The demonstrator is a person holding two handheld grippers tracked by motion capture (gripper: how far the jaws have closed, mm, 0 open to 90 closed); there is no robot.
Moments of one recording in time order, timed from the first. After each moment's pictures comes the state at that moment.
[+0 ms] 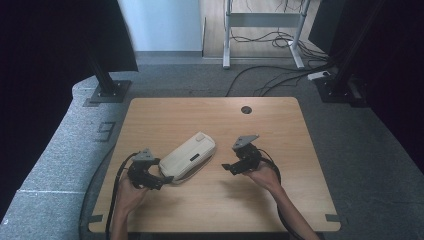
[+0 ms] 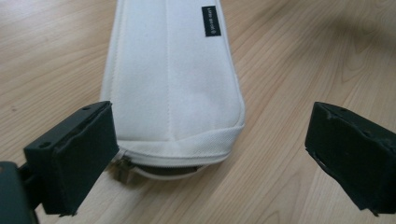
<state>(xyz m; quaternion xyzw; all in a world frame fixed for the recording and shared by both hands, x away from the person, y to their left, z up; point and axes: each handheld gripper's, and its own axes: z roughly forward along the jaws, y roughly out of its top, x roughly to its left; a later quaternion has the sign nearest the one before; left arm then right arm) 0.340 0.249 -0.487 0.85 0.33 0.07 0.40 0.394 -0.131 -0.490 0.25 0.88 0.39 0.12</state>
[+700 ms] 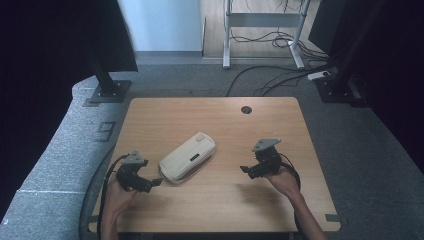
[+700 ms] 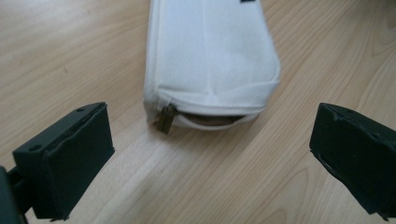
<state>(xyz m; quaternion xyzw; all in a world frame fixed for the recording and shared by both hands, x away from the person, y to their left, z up) 0.336 0.281 -0.493 0.86 0.35 0.09 0.37 0.376 -0.188 -0.487 0.29 0.87 0.37 0.15</state>
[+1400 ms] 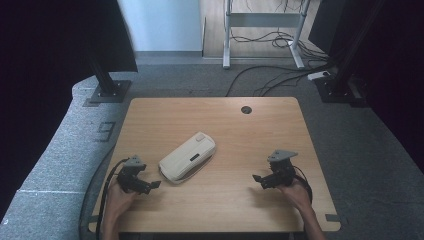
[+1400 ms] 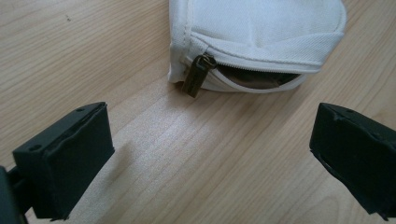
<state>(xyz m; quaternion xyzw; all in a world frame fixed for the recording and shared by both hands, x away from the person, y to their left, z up) 0.342 0.291 -0.528 0.86 0.36 0.08 0.36 0.350 -0.229 -0.519 0.34 0.85 0.38 0.16</state>
